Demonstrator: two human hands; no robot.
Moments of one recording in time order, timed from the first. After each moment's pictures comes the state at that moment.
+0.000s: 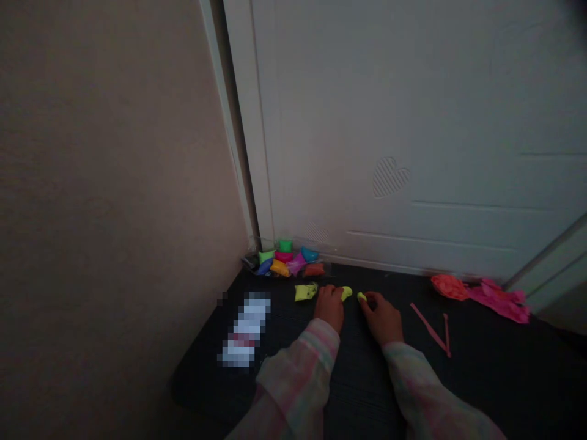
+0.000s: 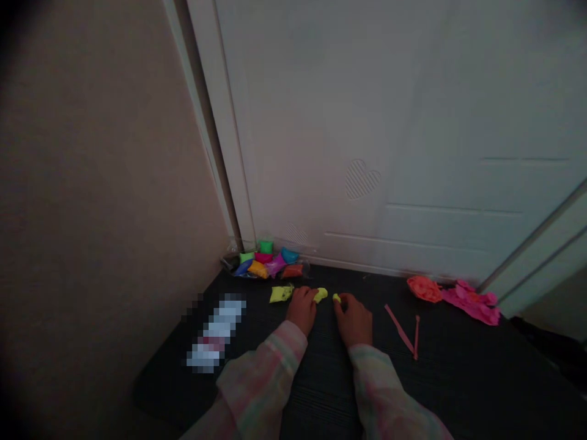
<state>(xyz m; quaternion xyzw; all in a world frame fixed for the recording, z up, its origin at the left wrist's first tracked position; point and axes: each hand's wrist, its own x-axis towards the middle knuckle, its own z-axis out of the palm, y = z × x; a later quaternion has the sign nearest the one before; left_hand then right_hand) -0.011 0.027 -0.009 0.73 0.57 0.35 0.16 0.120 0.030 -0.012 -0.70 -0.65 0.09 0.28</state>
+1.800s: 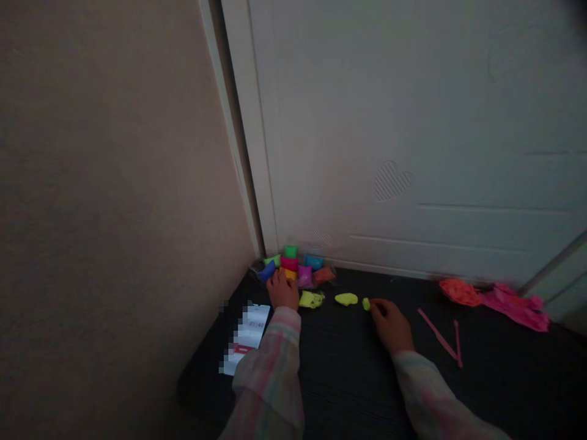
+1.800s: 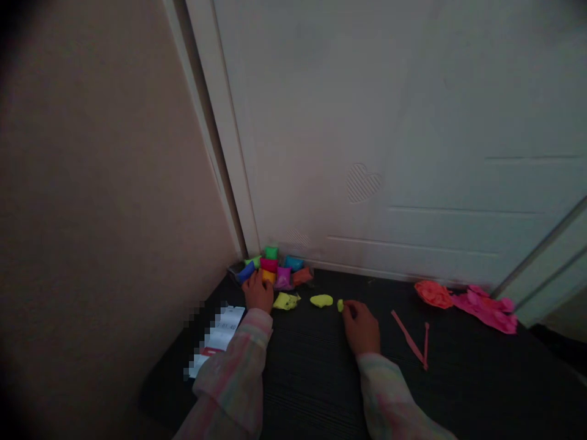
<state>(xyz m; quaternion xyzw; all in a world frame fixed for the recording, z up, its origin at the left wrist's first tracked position) -0.107 0.062 -0.012 0.52 0.76 0.38 -0.09 0.125 0.029 -0.011 -0.69 -0.62 0.18 0.34</state>
